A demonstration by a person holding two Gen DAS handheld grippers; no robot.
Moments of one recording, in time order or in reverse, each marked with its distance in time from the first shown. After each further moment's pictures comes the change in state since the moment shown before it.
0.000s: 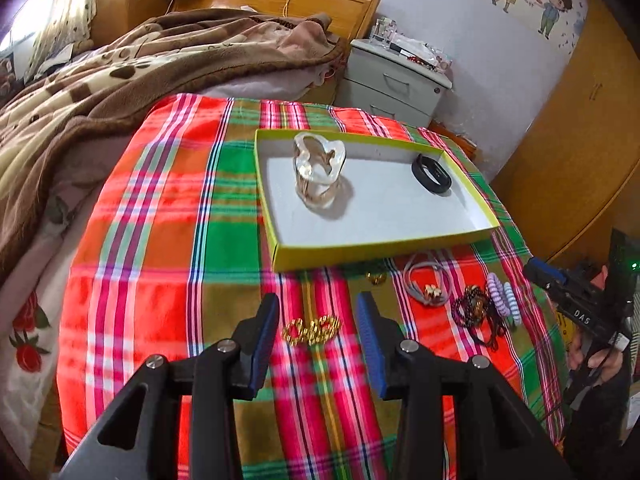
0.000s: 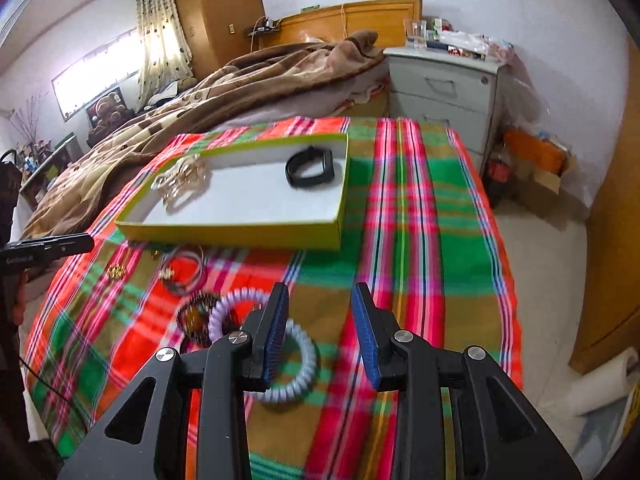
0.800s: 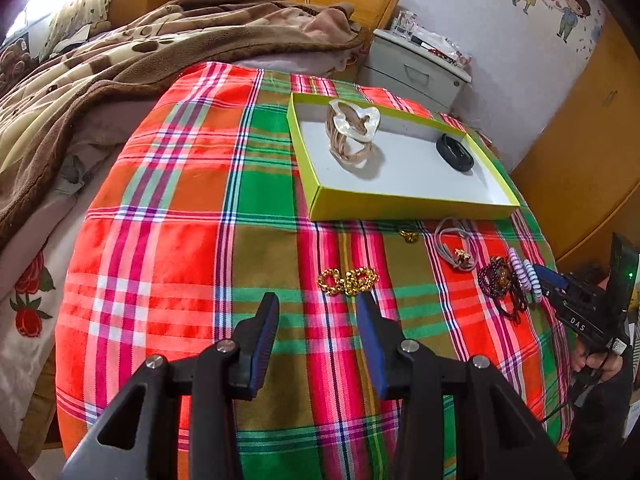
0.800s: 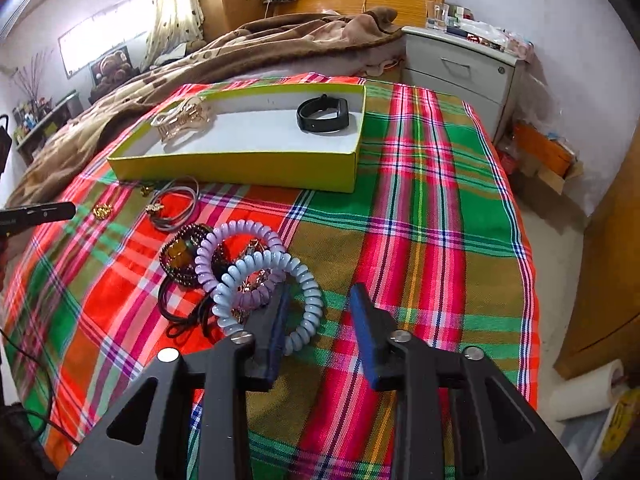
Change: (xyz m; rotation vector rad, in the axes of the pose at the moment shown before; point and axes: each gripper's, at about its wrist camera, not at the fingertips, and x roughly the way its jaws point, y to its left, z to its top) left arm 0.004 0.019 -0.029 -0.047 0.037 0.038; right arm 0.017 0.013 -0.025 -0.116 0.087 -0.045
